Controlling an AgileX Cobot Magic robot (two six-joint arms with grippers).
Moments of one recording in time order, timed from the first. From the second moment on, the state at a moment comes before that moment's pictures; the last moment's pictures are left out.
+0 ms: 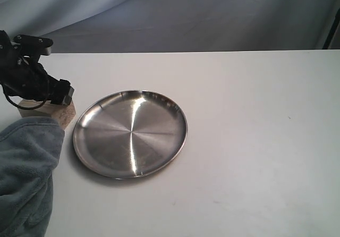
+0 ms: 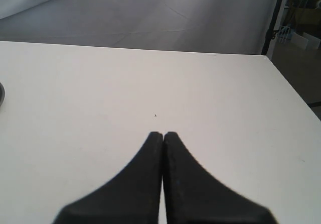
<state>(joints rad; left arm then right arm) -0.07 1.97 -1.24 -0.03 0.49 0.17 -0.03 0.01 0.00 0.03 0.32 -0.09</state>
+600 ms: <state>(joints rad) -0.07 1.67 -1.23 -0.08 0.60 0.21 -0.03 0.01 0.00 0.03 0.32 -0.09</state>
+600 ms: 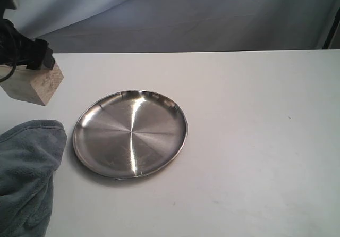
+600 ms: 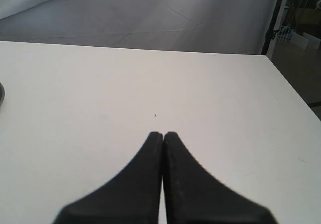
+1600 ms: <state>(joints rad) -0.36 1.79 -1.23 -0.52 0.59 0.64 -0.03 0.01 0.00 0.03 0.32 -0.09</state>
